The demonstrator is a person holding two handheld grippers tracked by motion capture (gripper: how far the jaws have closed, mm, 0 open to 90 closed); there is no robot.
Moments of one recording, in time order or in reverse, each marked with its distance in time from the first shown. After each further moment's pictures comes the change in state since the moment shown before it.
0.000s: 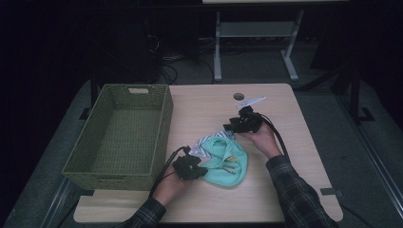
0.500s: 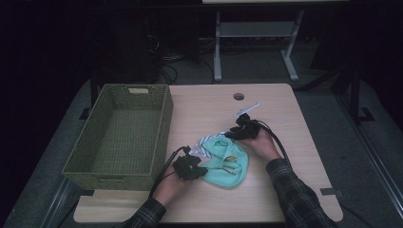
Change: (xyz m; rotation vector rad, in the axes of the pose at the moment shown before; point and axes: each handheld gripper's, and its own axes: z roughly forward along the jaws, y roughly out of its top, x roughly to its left) left arm 0.000 0.000 0.000 -0.006 -0.002 -0.009; right arm -0.008 -0.023 0.024 0.125 -0.002 -0.019
